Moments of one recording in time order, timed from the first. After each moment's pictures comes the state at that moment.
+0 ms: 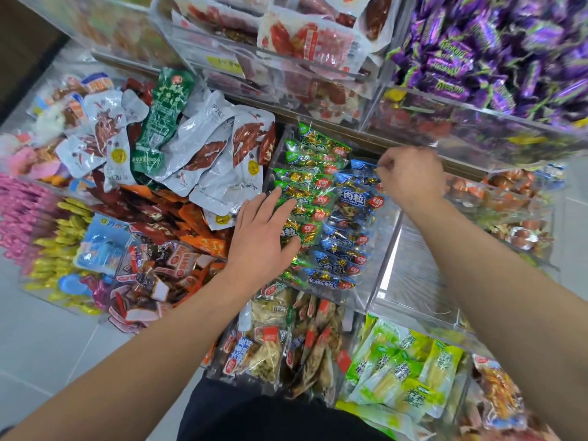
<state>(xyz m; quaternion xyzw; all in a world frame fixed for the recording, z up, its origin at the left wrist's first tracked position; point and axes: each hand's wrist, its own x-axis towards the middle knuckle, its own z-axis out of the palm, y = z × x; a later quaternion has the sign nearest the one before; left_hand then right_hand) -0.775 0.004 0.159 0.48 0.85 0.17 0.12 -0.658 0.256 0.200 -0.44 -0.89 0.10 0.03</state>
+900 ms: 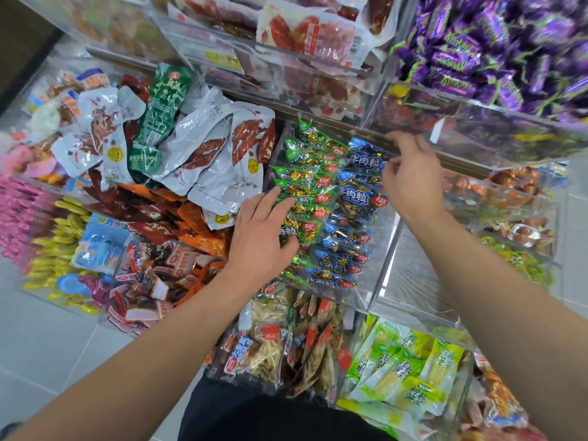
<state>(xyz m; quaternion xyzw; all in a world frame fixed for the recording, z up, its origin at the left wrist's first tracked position) -0.777 0.006 0.158 0.47 0.85 0.20 0.13 -0.651 0.241 0.195 -0.41 -0.88 0.18 0.18</state>
